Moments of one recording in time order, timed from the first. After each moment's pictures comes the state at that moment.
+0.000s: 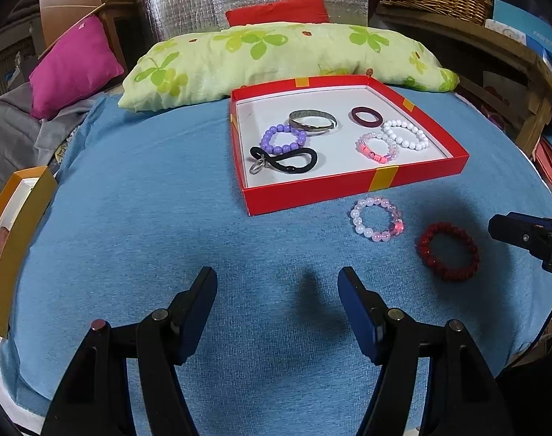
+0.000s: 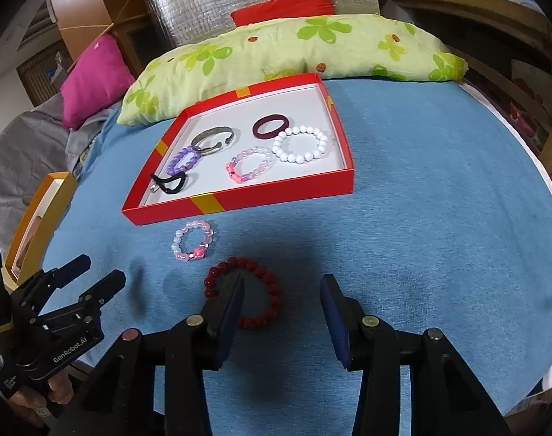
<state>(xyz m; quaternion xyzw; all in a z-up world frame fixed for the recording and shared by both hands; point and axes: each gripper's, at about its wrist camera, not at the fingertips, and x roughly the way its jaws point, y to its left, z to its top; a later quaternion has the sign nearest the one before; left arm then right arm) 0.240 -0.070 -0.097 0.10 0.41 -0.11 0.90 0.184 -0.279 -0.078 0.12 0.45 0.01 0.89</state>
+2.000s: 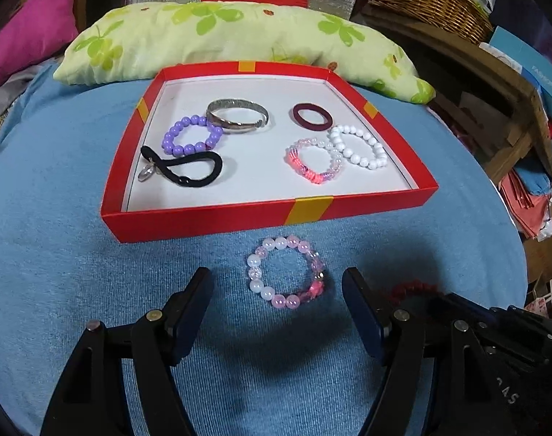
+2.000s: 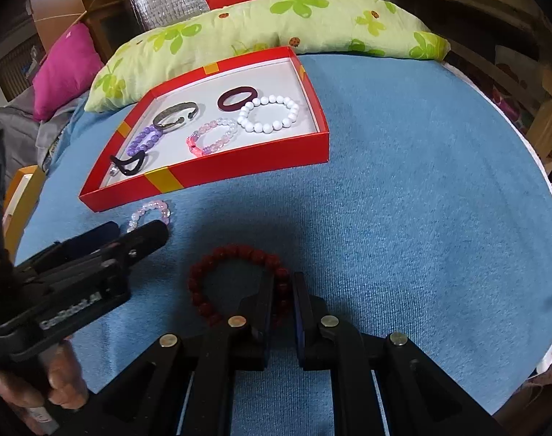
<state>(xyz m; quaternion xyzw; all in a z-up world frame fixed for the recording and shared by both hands) 0.284 -0.130 -0.120 0.00 0.44 -0.19 0.88 0.192 -0.284 -0.107 0.11 0.48 -0.04 0.87</state>
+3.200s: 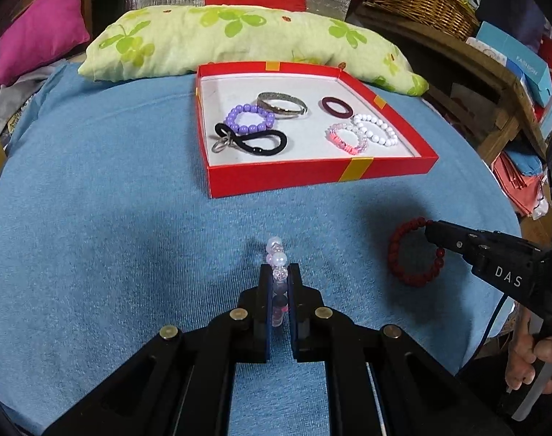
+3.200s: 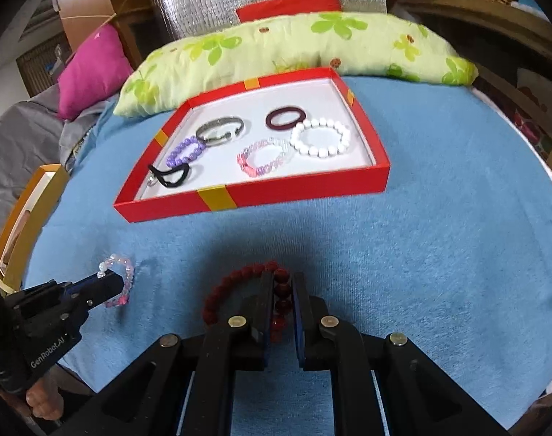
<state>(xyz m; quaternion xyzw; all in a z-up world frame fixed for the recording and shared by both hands) 0.254 -0.057 -0.116 0.02 0.45 -0.21 0.87 0.205 -0.251 -0.101 0.10 0.45 0.00 0.89</state>
